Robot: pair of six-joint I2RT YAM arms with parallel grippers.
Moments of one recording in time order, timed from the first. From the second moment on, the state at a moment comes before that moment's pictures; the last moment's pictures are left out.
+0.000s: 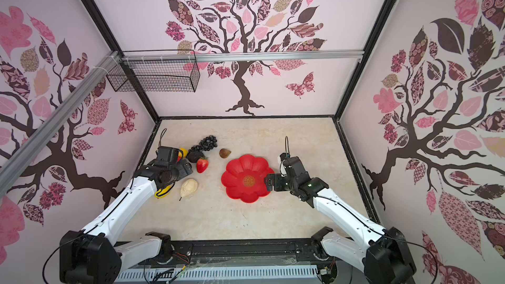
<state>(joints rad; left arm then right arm) -0.19 1.21 0.87 -0.73 -0.22 -0.65 0.52 1.05 0.66 -0.41 -0.15 0.47</state>
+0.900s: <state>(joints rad) -0.34 1.40 0.82 -0.62 -0.04 -0.70 0.52 1.05 0.65 -0.39 -0.19 0.47</state>
